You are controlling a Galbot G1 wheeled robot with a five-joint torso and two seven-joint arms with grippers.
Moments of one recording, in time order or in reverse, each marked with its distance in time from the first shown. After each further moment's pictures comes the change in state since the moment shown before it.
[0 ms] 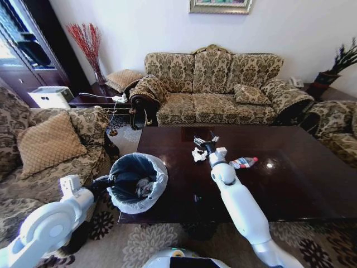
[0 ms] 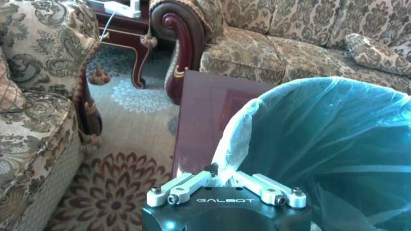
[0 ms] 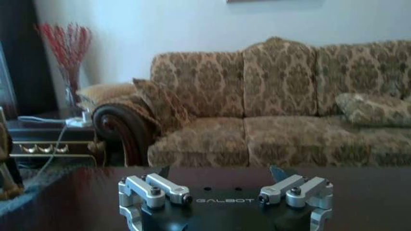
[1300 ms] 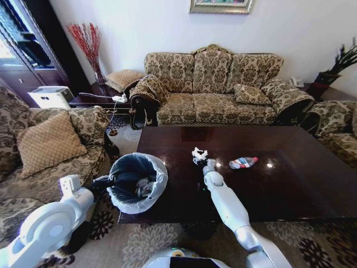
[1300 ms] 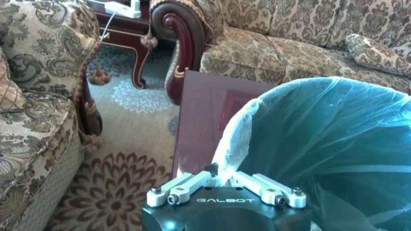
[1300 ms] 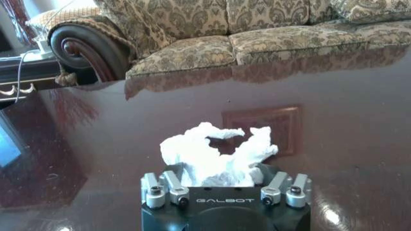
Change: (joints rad) left arm 0.000 0.000 0.000 0.000 0.000 0.000 0.000; right arm 0.122 0.146 -0.028 -0.459 0.022 0.031 0.000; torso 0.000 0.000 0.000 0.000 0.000
